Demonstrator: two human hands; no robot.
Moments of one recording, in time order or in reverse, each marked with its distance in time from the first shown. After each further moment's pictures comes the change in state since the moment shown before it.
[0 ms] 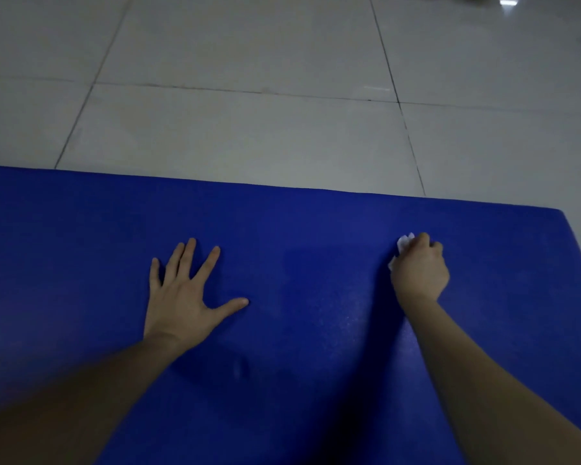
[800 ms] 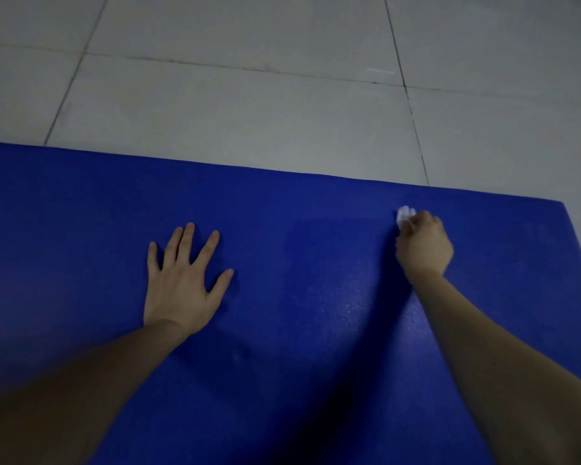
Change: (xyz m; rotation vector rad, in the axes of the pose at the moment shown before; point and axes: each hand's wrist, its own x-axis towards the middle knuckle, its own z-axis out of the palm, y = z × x) left_hand 0.004 -0.001 0.008 0.058 0.049 -0.001; right_hand 0.029 -0.001 0.000 0.059 0.029 -0.074
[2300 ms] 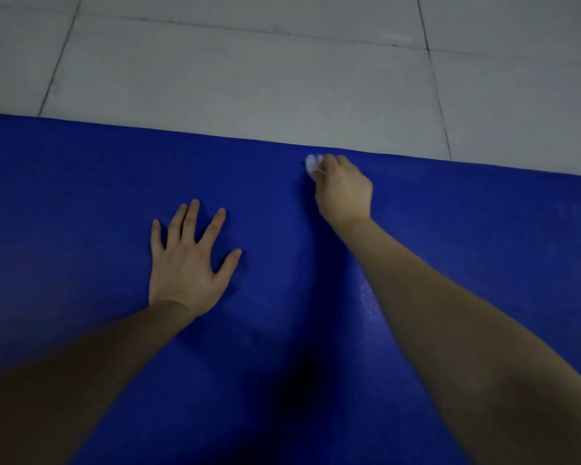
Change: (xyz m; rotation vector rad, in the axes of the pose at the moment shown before) left_hand 0.001 -0.002 0.001 0.001 0.014 0.007; right_hand -0.031 -0.148 0.047 0.045 0.072 -0.525
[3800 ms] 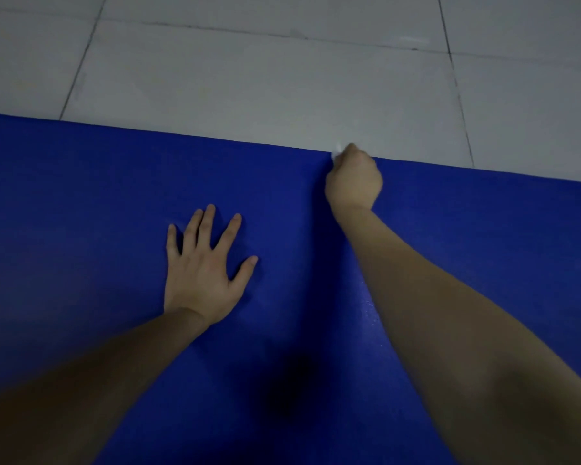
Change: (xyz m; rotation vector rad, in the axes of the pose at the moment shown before) left_hand 0.001 0.001 0.002 0.003 0.004 0.005; right_hand 0.032 -0.026 -0.002 0.116 -0.107 0.298
